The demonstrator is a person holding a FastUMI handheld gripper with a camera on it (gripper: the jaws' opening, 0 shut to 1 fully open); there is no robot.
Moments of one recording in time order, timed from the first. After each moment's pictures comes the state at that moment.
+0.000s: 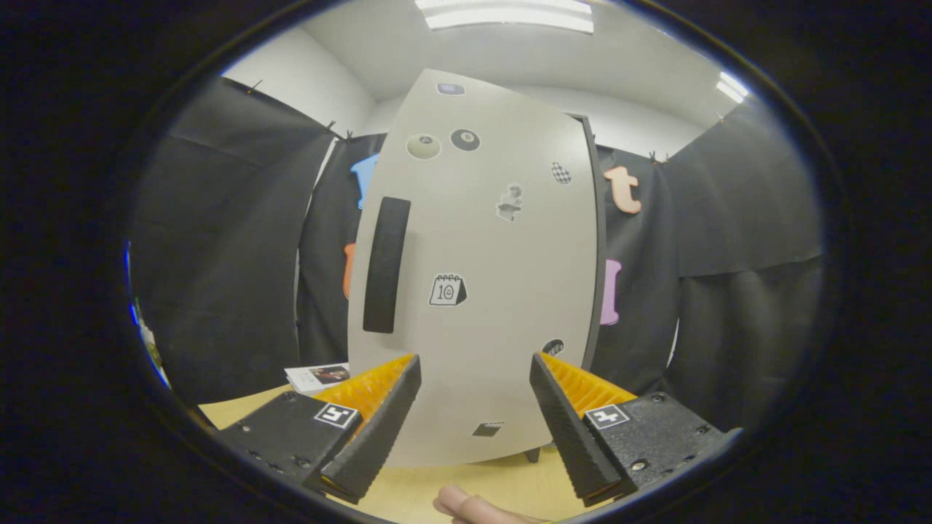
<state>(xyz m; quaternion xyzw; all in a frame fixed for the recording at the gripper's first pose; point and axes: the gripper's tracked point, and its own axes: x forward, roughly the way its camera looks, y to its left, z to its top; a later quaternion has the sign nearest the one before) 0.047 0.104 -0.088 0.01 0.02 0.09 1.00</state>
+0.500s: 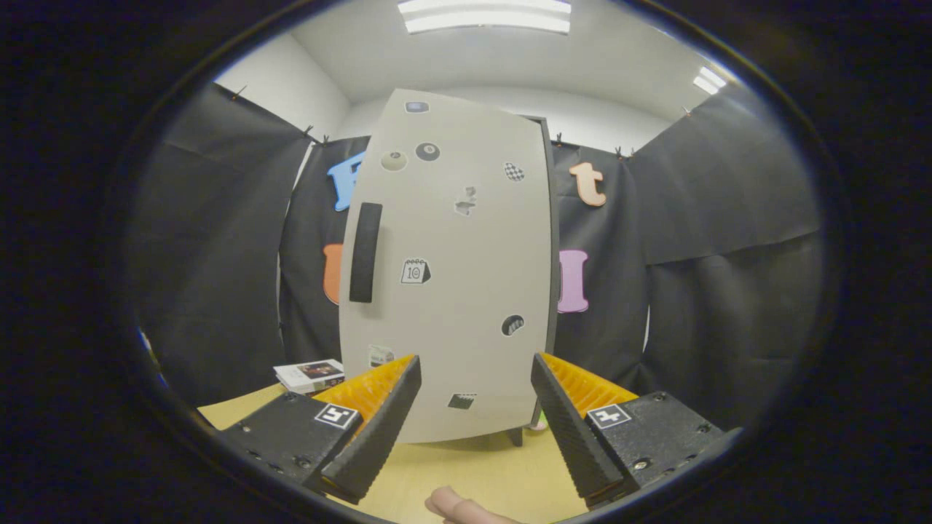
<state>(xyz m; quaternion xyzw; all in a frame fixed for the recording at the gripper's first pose) 0.005 0.080 -0.132 0.02 0.03 0.06 1.00</state>
